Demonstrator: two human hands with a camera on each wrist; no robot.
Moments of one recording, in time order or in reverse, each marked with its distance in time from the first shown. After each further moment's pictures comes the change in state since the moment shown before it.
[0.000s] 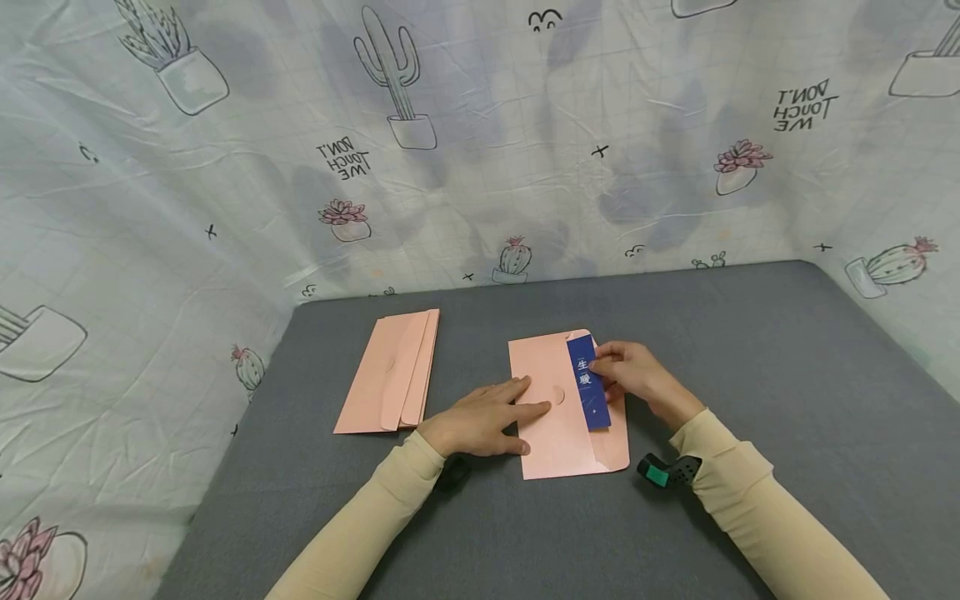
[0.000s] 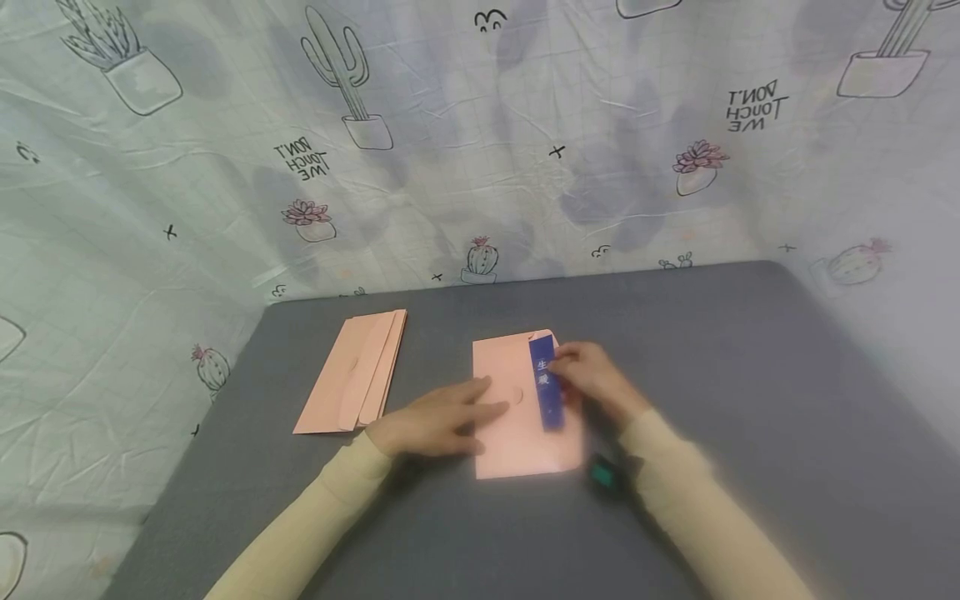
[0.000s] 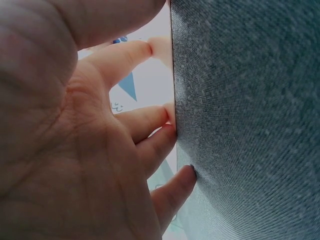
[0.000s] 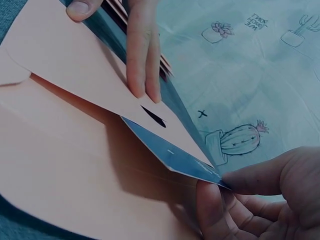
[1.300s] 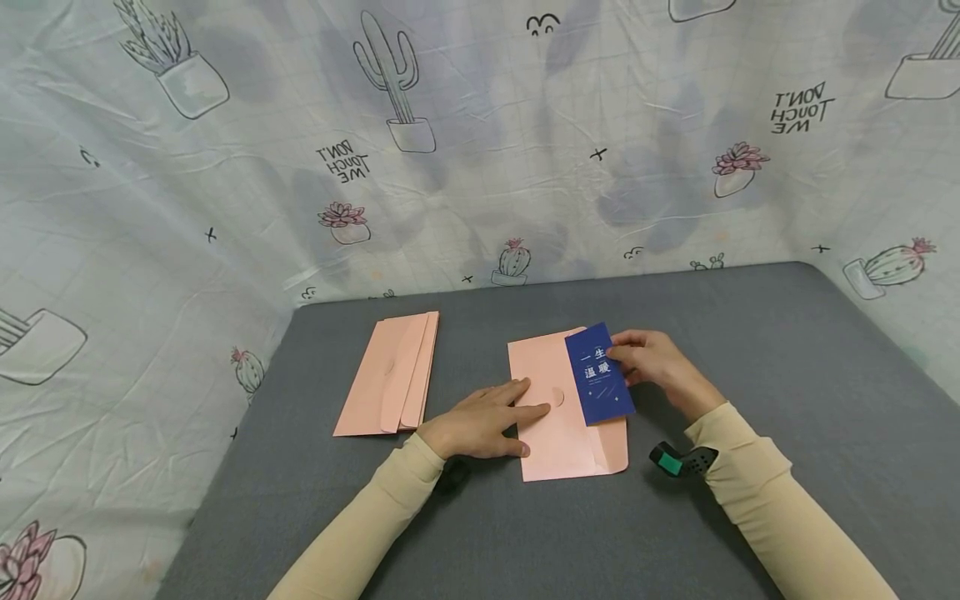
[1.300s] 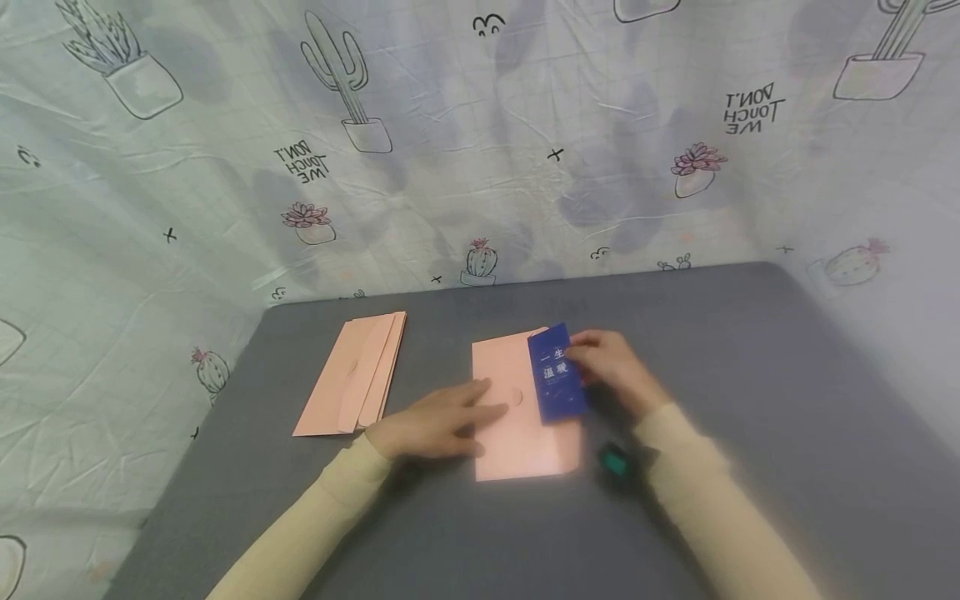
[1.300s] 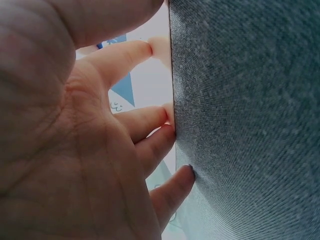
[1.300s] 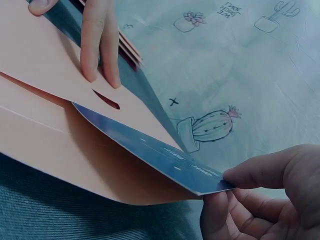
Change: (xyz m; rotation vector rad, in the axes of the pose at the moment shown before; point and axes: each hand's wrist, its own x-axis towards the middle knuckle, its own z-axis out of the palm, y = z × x) left_hand 0.000 0.001 0.002 -0.001 0.012 -0.004; right_hand -0.004 -0.007 -0.026 -0.009 0.078 0.011
